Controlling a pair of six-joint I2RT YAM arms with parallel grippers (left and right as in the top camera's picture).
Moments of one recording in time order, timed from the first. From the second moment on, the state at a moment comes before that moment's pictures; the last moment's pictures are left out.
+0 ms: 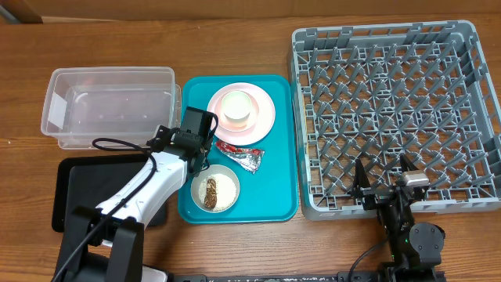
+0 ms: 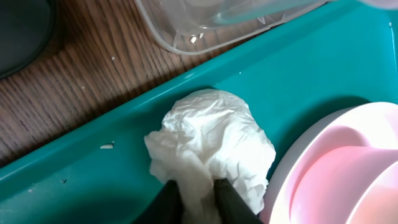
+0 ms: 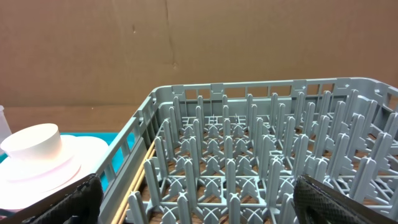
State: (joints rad) left arm -0.31 1.59 0.85 -0.42 -0.22 -1.46; right arm 0.05 0.01 0.02 -0.03 -0.07 0.07
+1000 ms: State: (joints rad) left arm -0.14 1.14 0.86 -0.29 -0.26 -0.93; right arm 0.05 0.01 0.02 -0.03 -0.07 0.07
